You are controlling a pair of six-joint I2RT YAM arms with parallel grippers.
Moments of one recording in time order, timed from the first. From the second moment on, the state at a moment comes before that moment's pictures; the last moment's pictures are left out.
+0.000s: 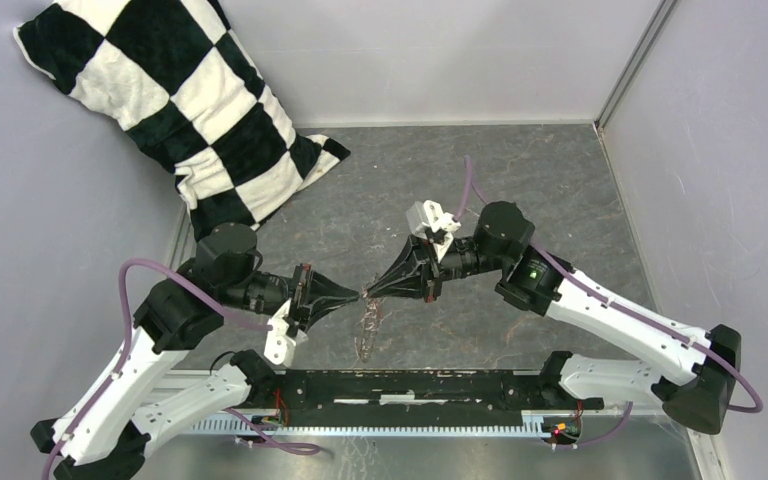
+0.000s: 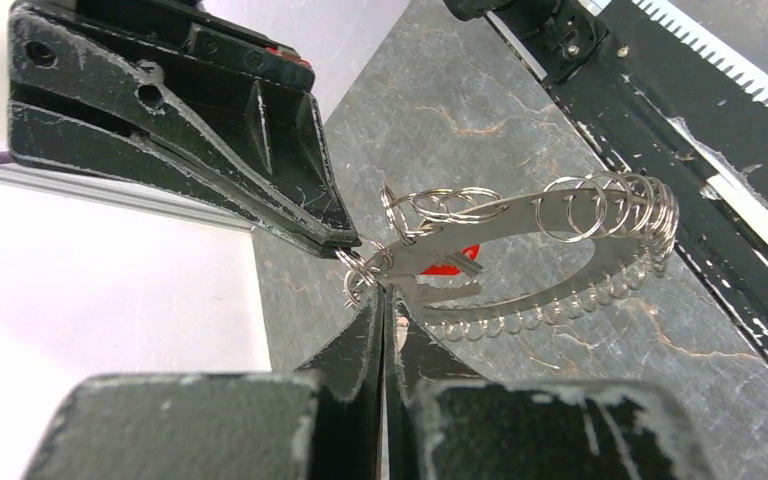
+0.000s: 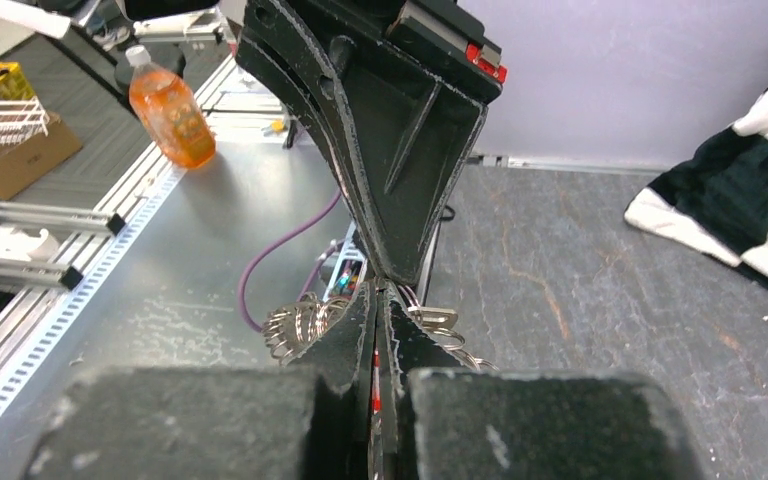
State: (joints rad) left arm -0.74 0.73 1.12 -0.84 0.89 1.27; right arm 0.95 1.12 1.04 0.09 -0.85 0.11
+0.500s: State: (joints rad) left arm -0.74 0.69 1.07 -0.65 0.88 1.10; right arm 0.97 1.01 0.70 0.70 -0.65 0.41
